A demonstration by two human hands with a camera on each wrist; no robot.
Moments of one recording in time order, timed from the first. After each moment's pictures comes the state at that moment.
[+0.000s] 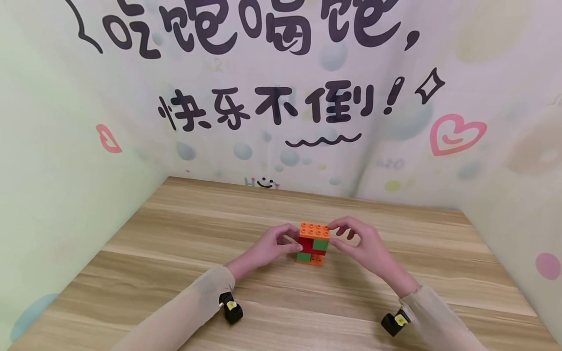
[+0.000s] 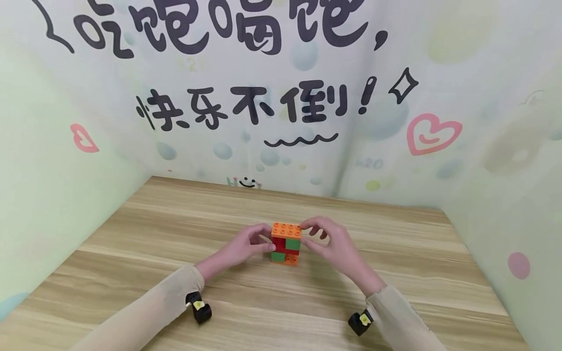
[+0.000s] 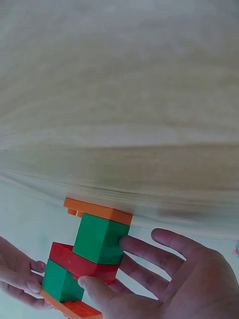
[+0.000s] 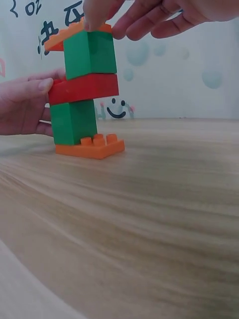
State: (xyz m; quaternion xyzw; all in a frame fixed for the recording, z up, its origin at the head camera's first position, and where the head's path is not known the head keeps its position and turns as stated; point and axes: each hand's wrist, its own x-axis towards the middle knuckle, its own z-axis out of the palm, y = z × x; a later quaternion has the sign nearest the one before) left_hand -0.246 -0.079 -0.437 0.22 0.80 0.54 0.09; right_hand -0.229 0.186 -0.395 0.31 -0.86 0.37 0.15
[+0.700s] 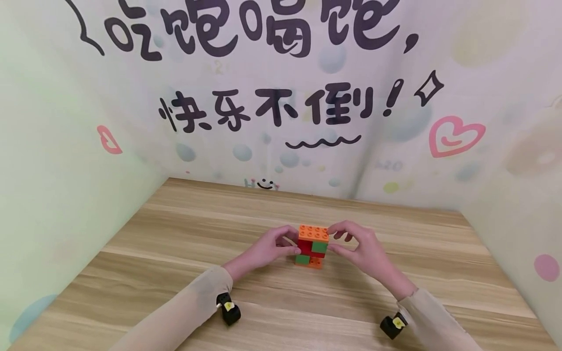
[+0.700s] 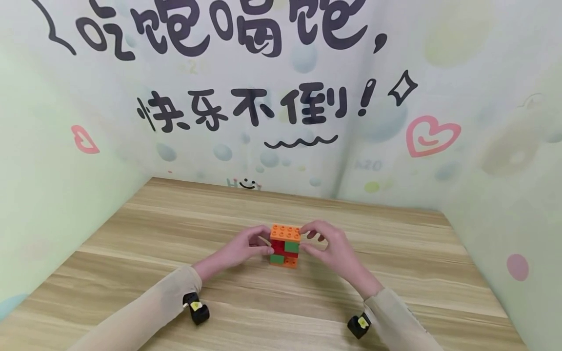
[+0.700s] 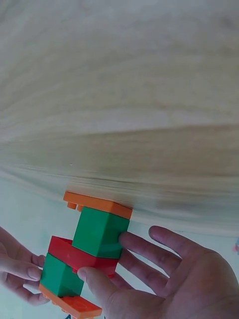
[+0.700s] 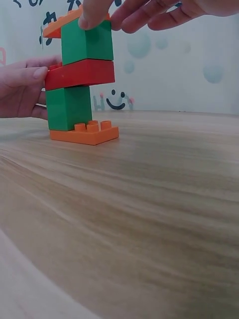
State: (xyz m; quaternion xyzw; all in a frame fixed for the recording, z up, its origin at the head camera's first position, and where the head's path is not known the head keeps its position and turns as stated) left_hand -0.248 -0.084 -0.440 0.25 0.80 0.53 0.10; right_hand -0.229 0.185 -0.402 0.34 -0.85 0.36 0.18
